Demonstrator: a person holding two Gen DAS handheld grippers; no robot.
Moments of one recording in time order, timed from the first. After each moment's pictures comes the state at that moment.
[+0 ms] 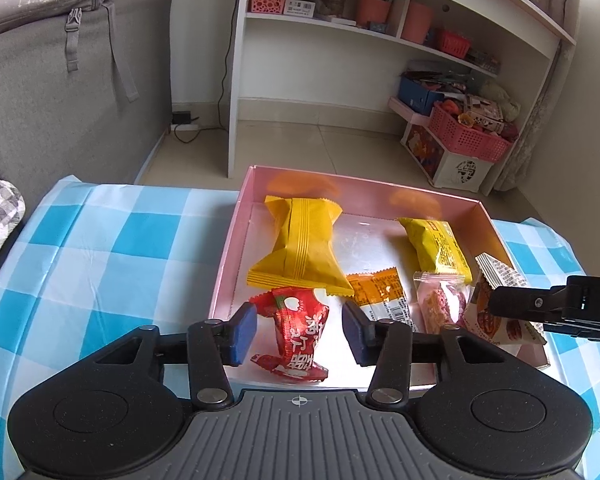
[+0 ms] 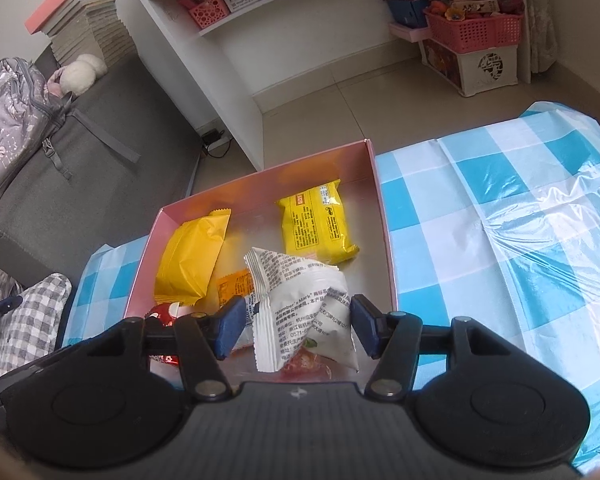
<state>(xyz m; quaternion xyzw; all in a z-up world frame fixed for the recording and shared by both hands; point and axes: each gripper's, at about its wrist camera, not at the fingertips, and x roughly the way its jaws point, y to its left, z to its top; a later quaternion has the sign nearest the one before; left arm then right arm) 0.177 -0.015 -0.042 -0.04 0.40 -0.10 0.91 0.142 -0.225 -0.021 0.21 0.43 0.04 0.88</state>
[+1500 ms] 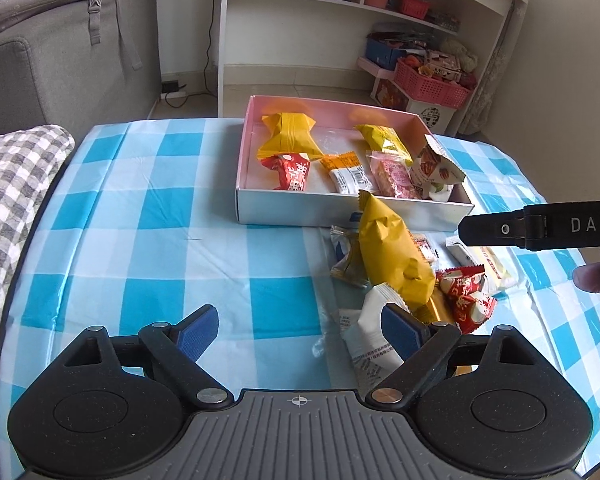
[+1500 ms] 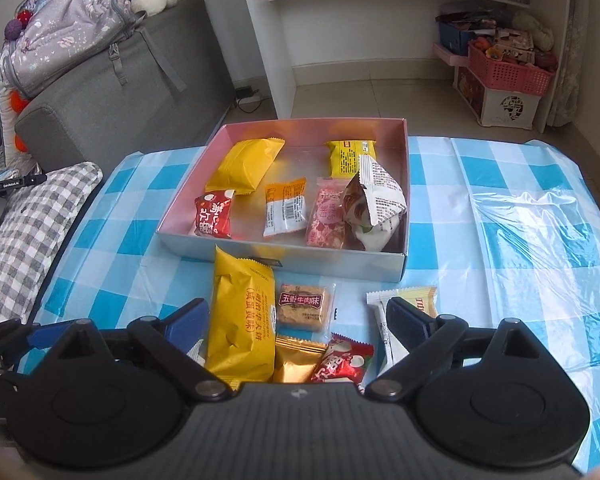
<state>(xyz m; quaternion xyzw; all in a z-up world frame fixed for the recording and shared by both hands) 0.038 0.024 -0.017 -0.01 0.44 -0.14 0.88 0.056 -0.184 0.011 0.07 0.46 0.08 0.88</state>
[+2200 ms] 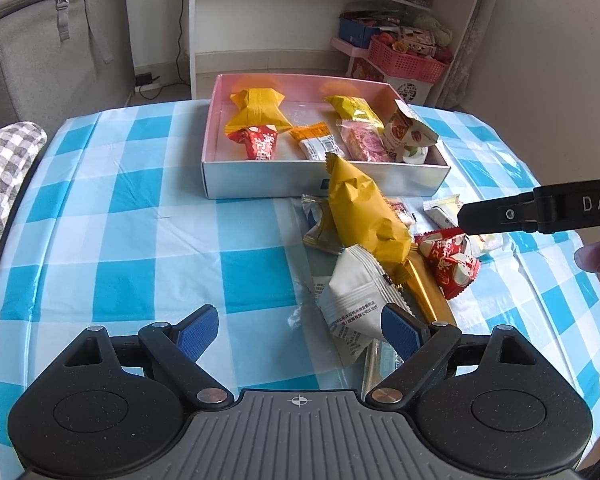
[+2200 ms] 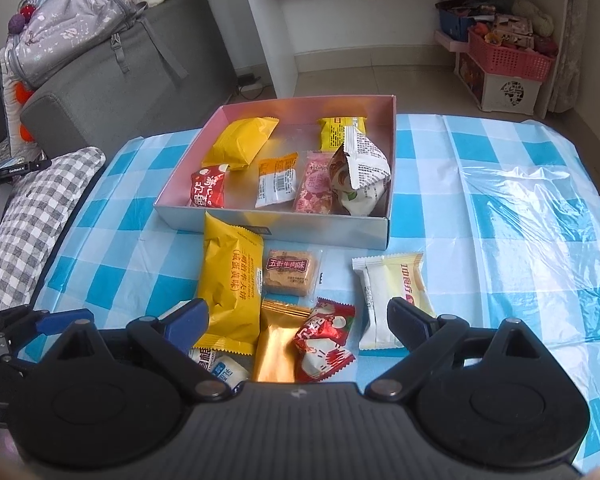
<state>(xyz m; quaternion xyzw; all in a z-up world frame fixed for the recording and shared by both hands) 0.028 0.008 -0.032 0.02 0.46 -0.18 0.87 0.042 -0.201 0.001 0.09 0.48 0.09 0.87</state>
